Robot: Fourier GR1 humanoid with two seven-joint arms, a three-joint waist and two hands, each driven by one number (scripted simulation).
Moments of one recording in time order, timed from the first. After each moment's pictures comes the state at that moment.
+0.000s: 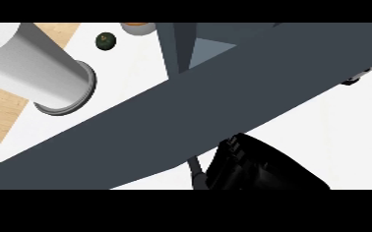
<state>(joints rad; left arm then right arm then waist) 0.40 0.99 -0.23 -1.87 0.92 -0.02 -0.74 -0.27 -0.04 0.40 -2.12 -0.04 0.48 0.38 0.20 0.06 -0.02</state>
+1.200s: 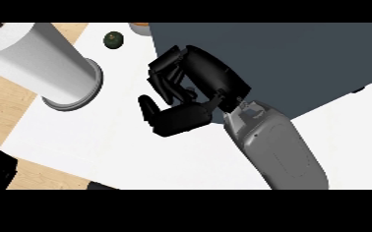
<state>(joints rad) 0.33 0.97 -0.25 -1.85 0.92 -0.04 -0.71 -0.76 0.00 0.32 -1.57 -0.12 0.18 0.41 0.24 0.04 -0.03</state>
